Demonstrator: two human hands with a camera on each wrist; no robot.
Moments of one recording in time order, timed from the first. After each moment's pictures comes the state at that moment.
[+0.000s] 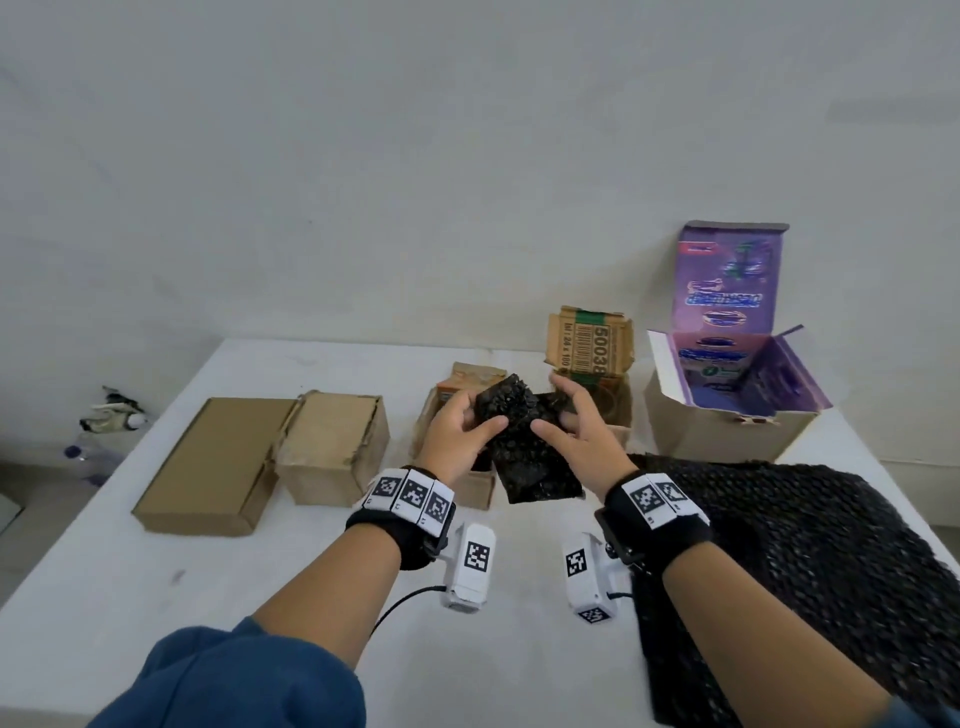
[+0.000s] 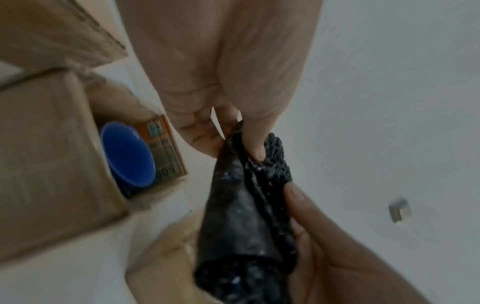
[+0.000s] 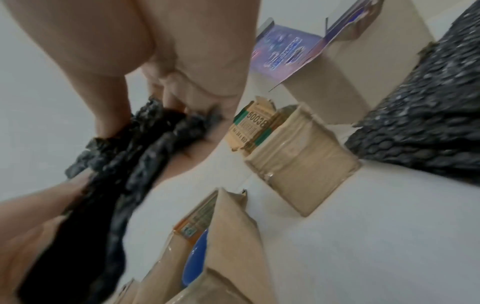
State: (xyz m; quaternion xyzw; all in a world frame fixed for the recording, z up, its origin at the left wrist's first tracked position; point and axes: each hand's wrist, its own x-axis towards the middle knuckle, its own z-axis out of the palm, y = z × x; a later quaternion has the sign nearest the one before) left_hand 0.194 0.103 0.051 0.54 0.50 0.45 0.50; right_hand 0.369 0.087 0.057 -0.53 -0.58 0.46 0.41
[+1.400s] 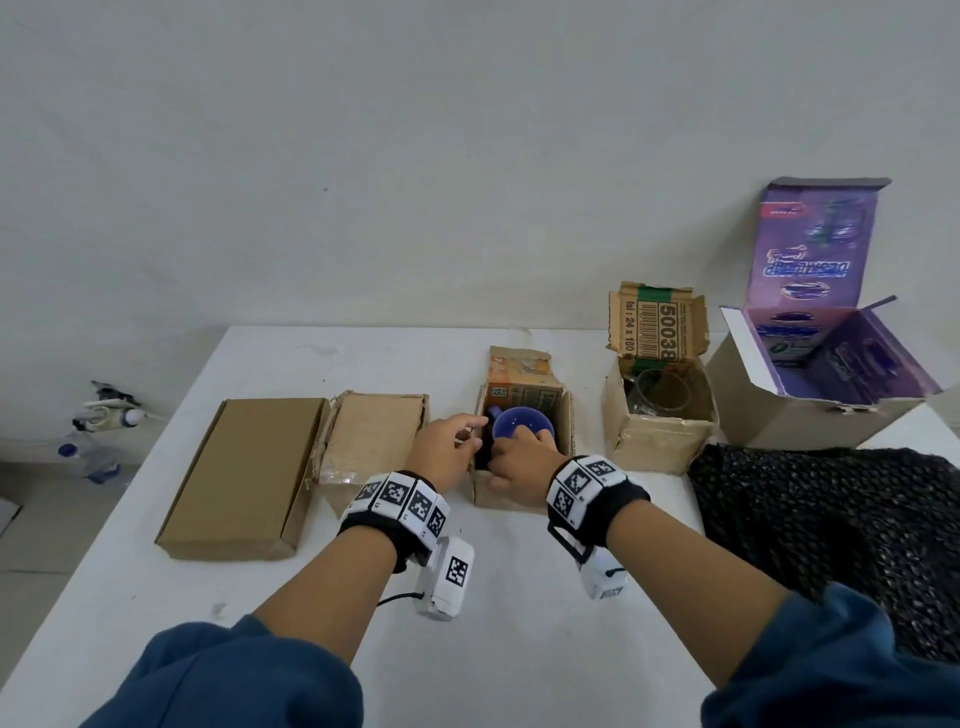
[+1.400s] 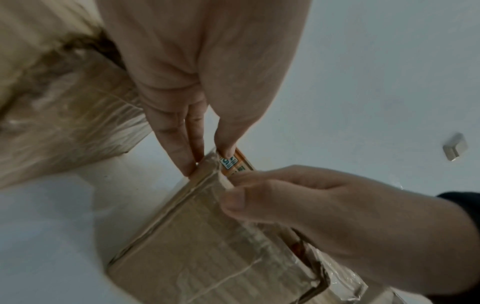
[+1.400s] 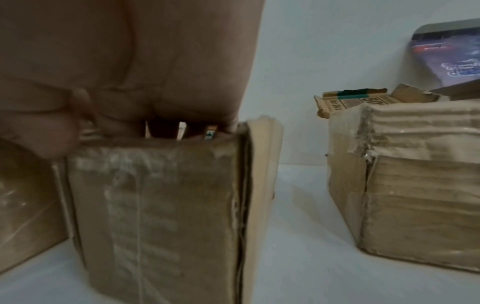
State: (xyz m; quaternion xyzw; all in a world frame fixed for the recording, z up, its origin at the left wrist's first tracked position) left_hand 0.092 0.161 -0.013 0.66 0.60 0.26 0.37; right_hand 0.237 0.144 0.013 -0.50 -0.83 0.19 -0.14
